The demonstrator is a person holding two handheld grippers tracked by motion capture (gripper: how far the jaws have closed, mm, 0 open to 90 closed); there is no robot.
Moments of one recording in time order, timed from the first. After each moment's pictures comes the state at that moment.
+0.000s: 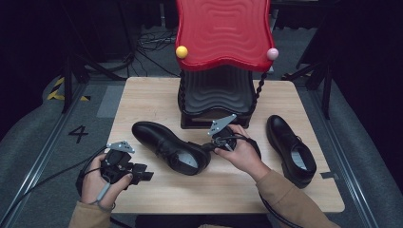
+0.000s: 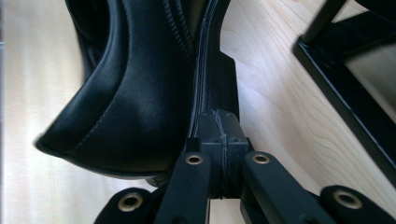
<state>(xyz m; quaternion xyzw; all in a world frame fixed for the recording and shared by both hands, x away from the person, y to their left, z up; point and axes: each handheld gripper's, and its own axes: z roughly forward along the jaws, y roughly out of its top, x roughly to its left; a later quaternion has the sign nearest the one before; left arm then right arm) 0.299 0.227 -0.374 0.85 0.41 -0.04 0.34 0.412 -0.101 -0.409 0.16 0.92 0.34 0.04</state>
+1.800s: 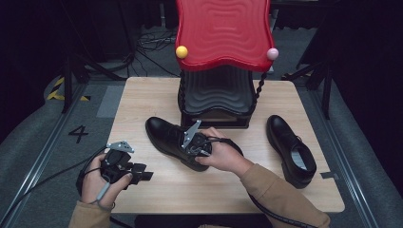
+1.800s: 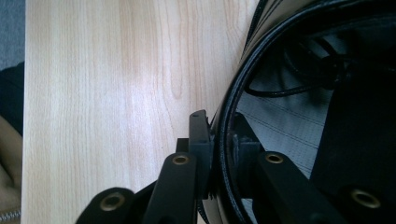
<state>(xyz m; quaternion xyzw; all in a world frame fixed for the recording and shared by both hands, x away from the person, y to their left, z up) 0.300 0.229 -0.377 0.84 0.41 -0.04 0.34 0.401 -0.034 -0.416 0.06 0.97 0.24 0.00</state>
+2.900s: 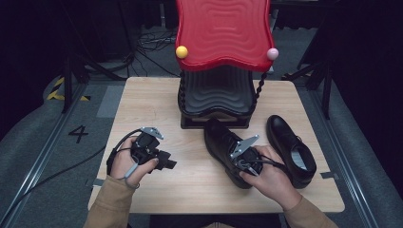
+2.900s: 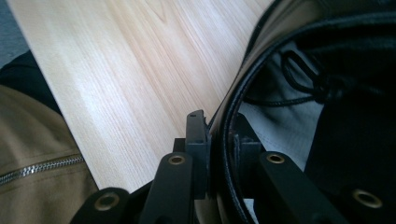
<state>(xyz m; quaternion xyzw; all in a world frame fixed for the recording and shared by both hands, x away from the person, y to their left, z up) 0.353 0.168 -0.376 0.88 0.33 -0.07 0.33 0.334 -0.159 -0.390 0.24 0.94 0.22 0.06</state>
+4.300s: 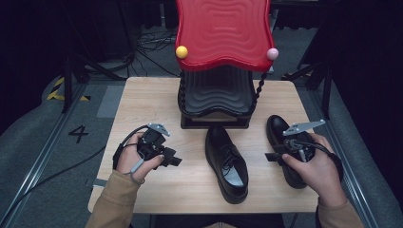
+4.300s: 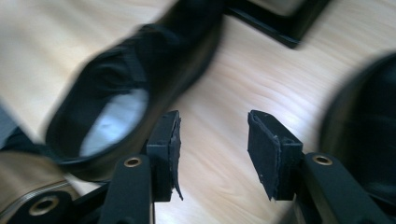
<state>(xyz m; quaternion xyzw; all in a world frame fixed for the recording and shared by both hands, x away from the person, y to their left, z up) 0.363 0.157 -0.374 0.89 0.32 -0.07 0.33 0.344 -0.271 -0.342 0.41 0.86 0.30 0.09</state>
